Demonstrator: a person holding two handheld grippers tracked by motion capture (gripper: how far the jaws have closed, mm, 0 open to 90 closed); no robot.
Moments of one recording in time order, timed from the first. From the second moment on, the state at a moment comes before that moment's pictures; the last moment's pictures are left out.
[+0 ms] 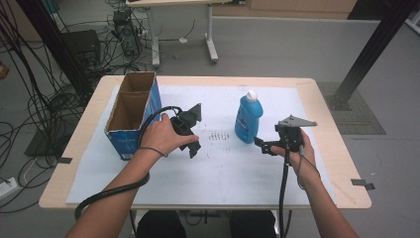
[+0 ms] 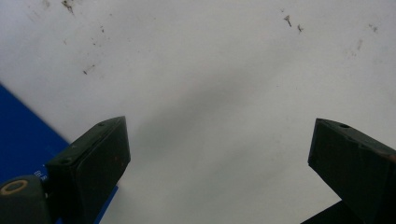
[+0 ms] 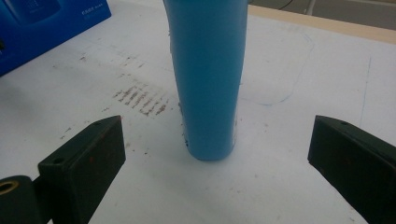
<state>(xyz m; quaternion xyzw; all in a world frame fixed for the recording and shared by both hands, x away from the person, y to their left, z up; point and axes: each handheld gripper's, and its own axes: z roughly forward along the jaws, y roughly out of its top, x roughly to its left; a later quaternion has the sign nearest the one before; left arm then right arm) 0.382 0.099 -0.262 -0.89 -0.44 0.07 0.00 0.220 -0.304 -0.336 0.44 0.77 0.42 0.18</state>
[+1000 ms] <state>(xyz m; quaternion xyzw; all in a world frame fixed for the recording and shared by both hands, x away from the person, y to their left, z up) 0.382 0.100 -0.265 -0.89 -0.45 0.08 0.00 0.216 -0.306 -0.362 0.41 0.76 0.47 0.19</state>
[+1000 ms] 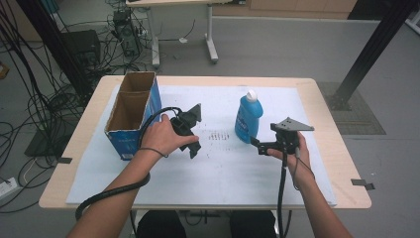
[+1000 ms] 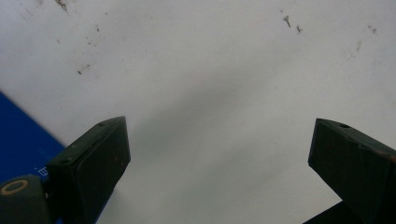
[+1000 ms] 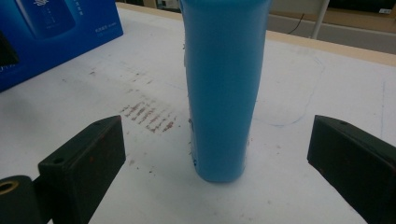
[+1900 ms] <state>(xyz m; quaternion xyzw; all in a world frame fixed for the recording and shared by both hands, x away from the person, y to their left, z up) 0.381 0.100 -0.262 -0.89 -0.45 0.08 -0.01 0.226 -0.297 -0.383 0.42 0.75 0.47 0.19</state>
